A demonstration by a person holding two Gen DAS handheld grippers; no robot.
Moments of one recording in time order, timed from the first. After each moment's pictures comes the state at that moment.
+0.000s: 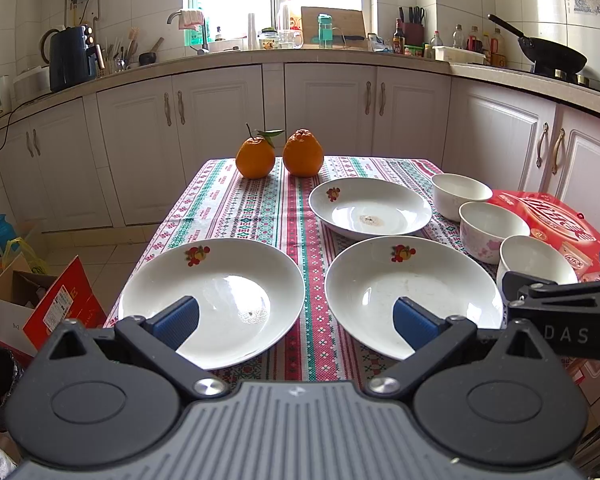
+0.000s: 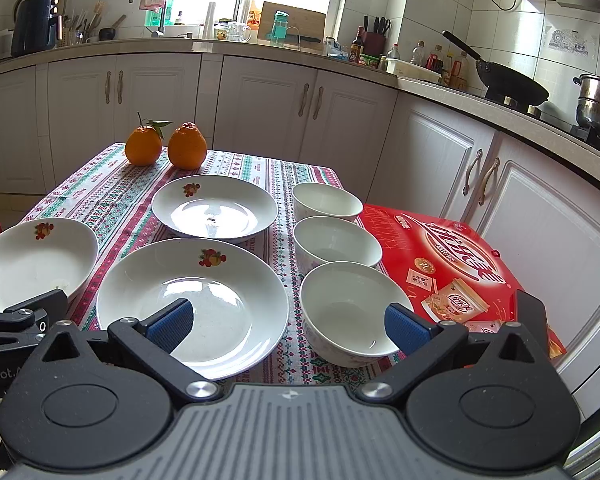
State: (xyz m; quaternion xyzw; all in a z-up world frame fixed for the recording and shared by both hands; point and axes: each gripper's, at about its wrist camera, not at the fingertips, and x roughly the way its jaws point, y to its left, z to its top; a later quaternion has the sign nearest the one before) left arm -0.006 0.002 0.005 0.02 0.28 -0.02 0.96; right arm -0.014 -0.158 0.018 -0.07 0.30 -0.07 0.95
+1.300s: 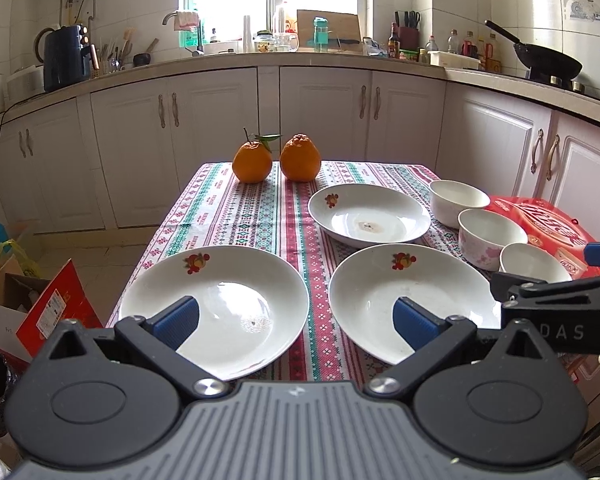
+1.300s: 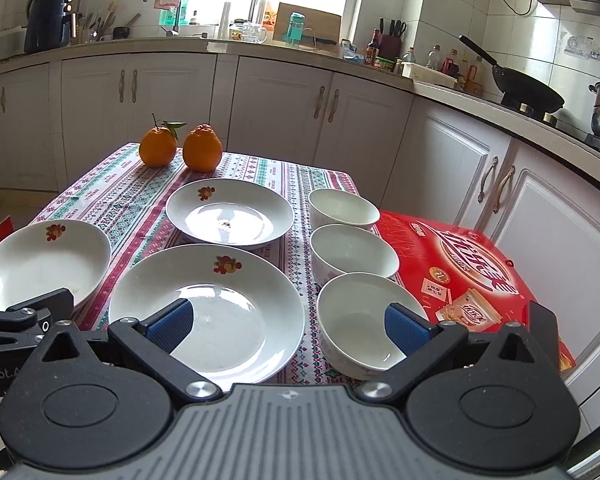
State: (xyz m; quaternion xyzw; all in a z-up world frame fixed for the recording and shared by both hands) left arm -0.001 0.013 0.009 0.02 0.27 -0.04 0.96; right arm -0.002 -0.152 0.021 -0.08 0.30 -0.04 0.95
